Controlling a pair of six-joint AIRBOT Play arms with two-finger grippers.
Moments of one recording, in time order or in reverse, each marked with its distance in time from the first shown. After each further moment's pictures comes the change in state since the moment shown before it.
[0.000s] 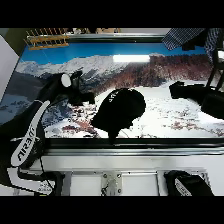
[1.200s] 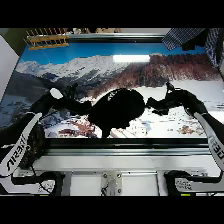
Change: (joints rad) left arm 0.080 0.113 -0.282 -0.351 0.127 0.231; right arm -0.053 -0.676 -0.024 0.393 0.053 -0.008
